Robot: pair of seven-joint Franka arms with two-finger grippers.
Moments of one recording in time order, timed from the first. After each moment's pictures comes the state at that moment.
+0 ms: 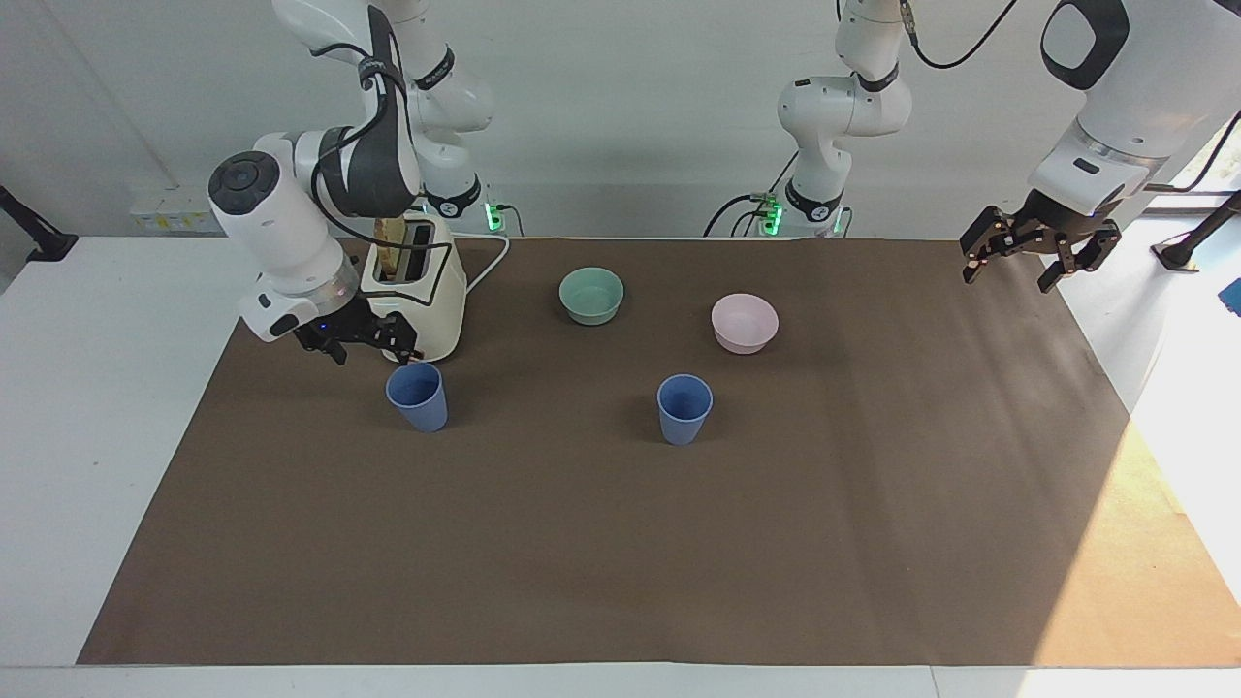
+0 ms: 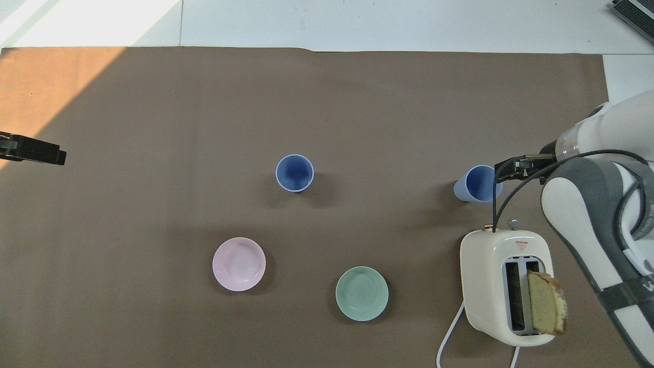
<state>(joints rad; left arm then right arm) -0.08 0.02 0.08 -1.56 -0.03 1.53 0.21 -0.12 0.12 0.11 -1.90 0.02 1.94 0.04</state>
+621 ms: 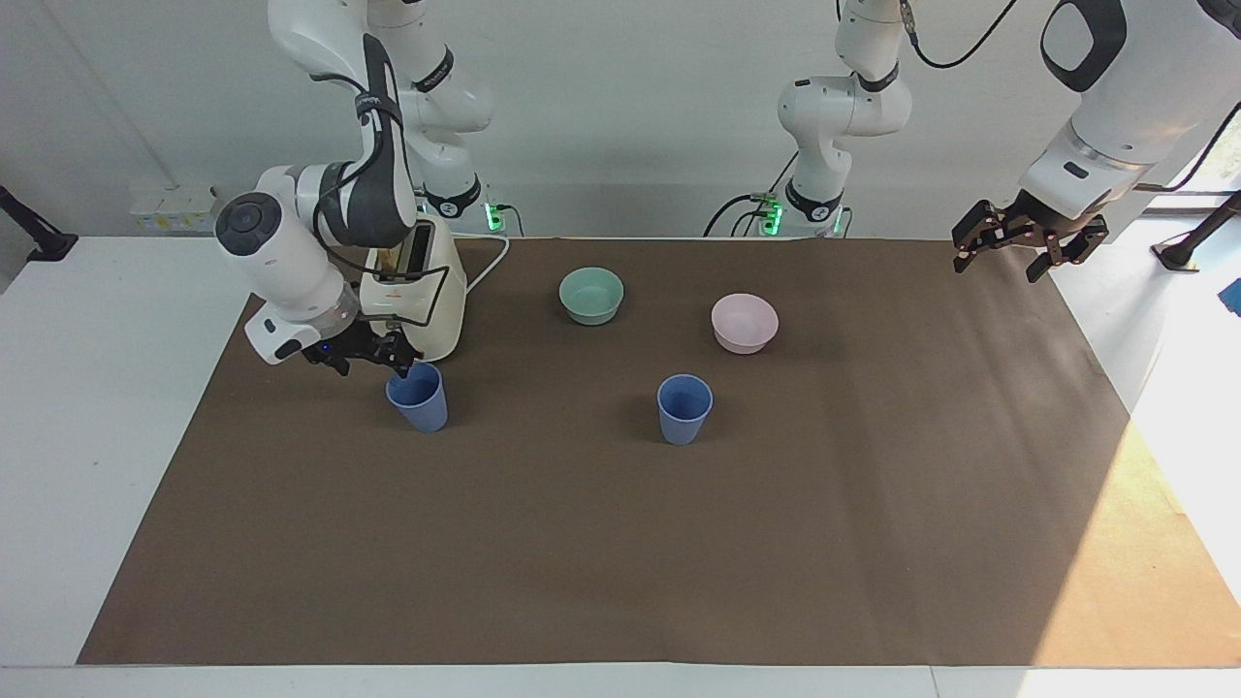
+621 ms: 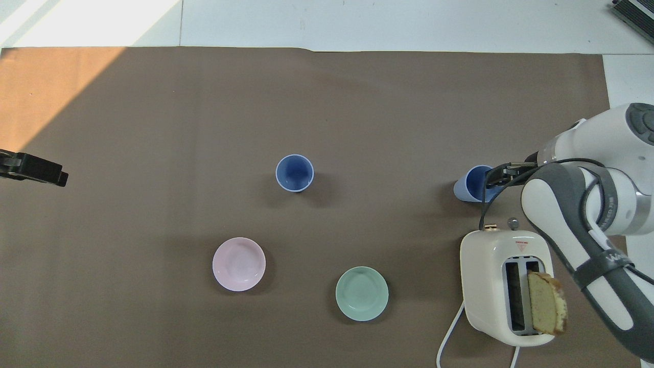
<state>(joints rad) -0.08 0.01 0.08 -1.56 -0.03 1.52 0.21 -0.14 0.18 0.11 -1.98 0.02 2.08 0.04</state>
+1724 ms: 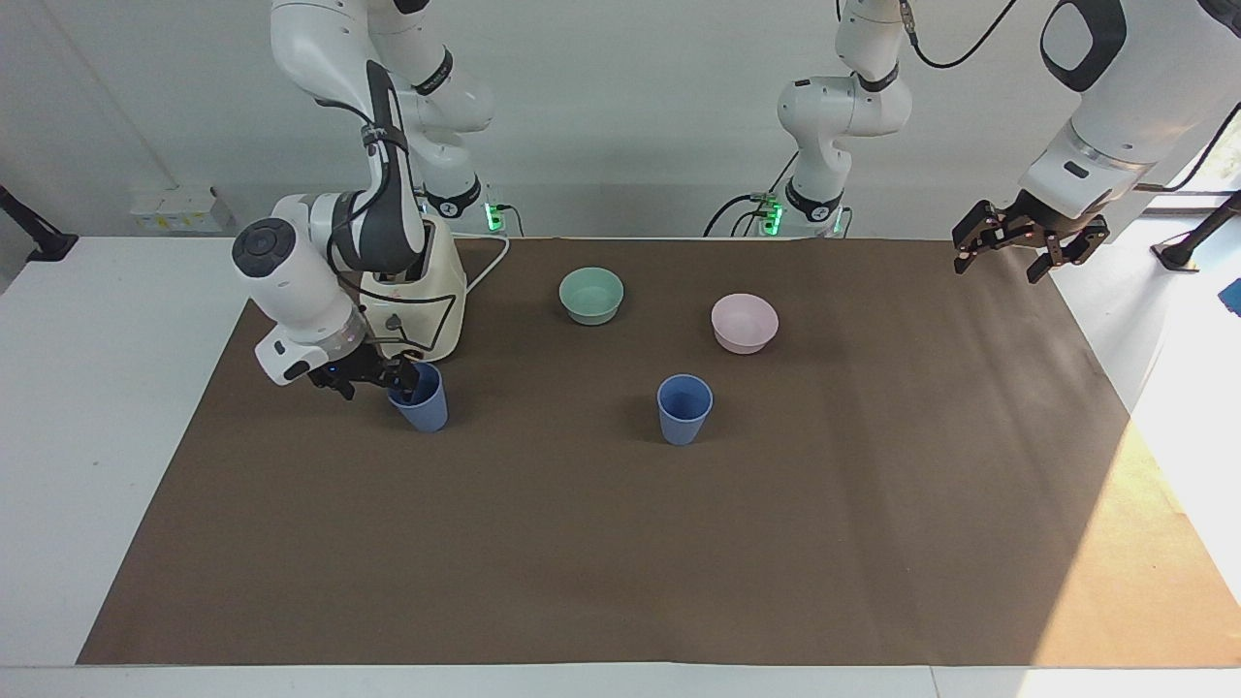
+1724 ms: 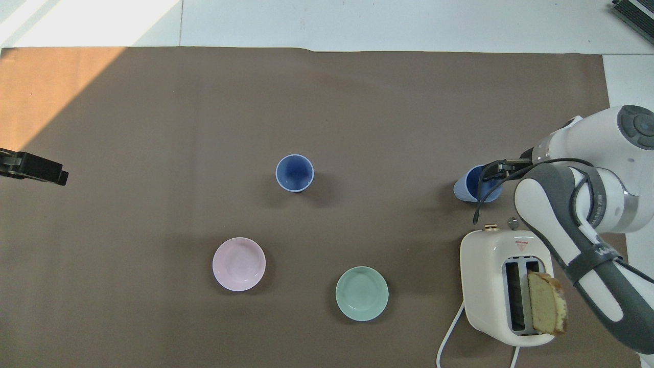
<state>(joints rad) -0.08 0.01 0.08 -1.56 -0.03 1.52 0.21 -0.14 0.20 0.11 -1.98 0.02 2.14 0.03</state>
